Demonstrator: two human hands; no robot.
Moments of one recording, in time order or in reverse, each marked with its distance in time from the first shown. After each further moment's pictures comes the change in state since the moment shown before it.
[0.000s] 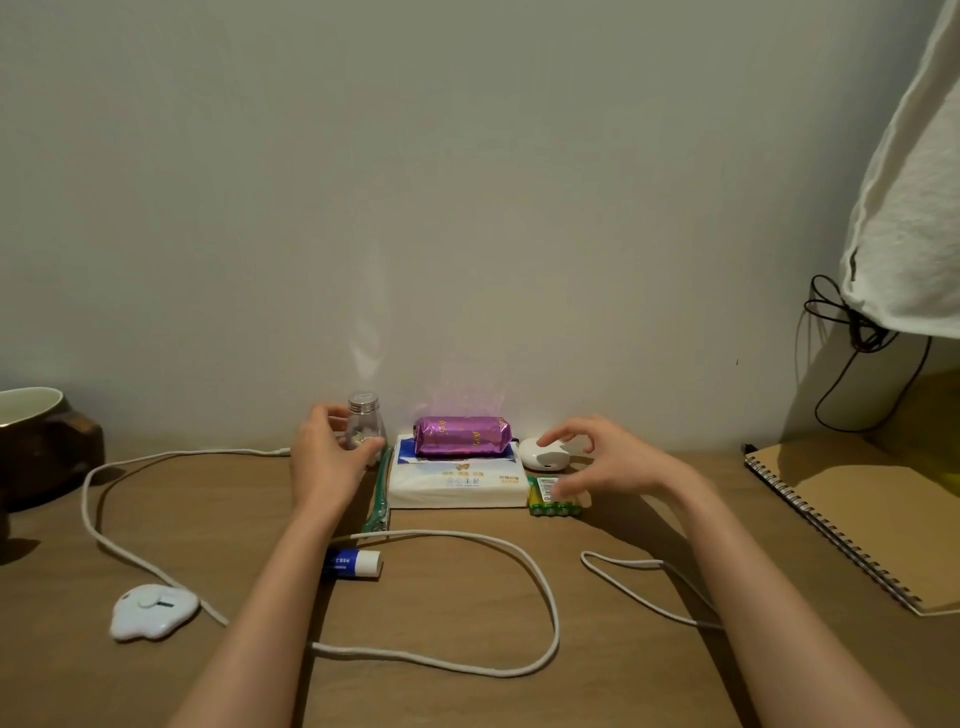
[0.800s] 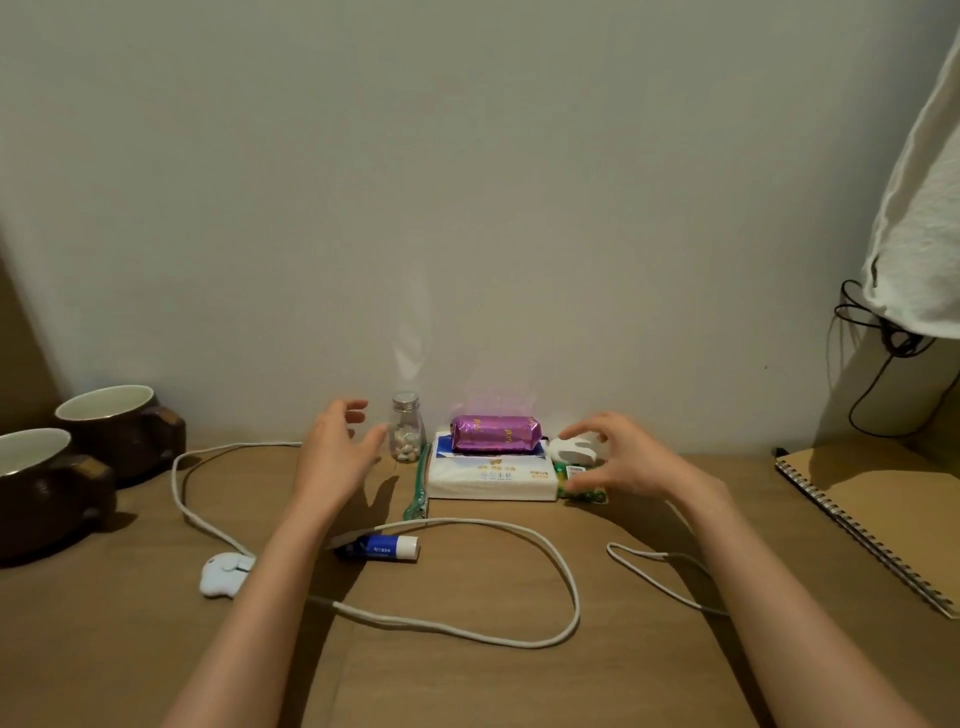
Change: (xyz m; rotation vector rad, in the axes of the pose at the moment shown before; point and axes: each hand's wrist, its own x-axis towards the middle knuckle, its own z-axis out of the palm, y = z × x) left_hand -0.019 0.016 -0.052 0.071 -0.069 0.048; right_hand -0.014 -0.021 0.004 -0.072 0.088 -0.105
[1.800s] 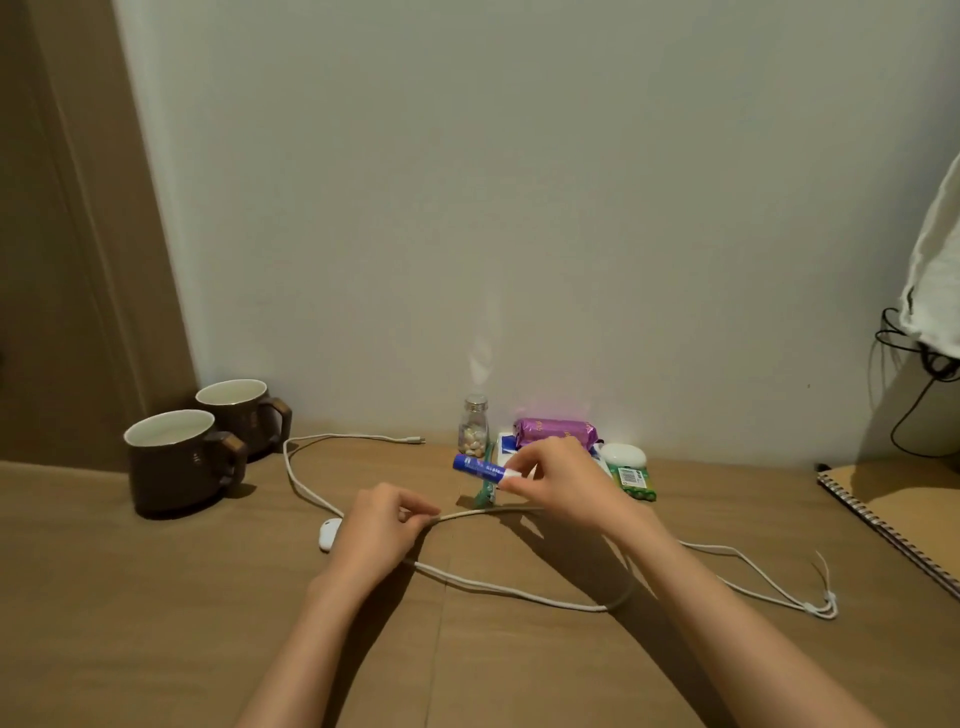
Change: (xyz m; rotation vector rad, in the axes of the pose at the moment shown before) left_hand -0.077 -0.033 -0.060 0.202 -0.281 0.031; right_hand -0.030 -0.145 0.060 0.026 0.035 -0.162
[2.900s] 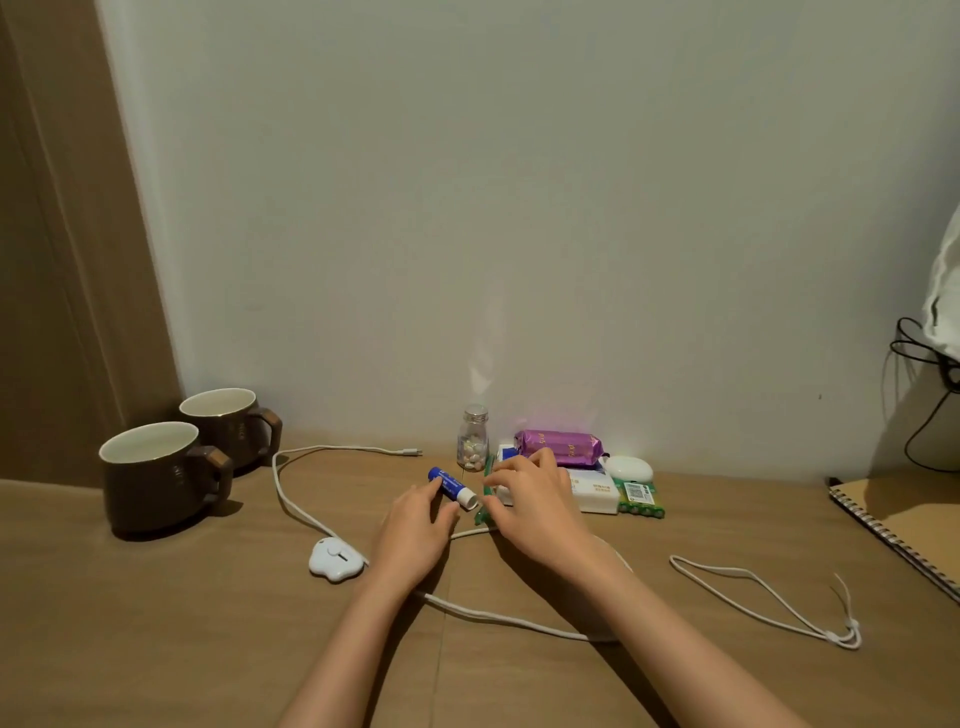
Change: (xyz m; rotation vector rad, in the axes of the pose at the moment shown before) left_hand 0.039 0.003 0.045 -0.037 0.044 -0.015; right_hand 0.023 0.007 0.051 -0.262 0.155 -0.003
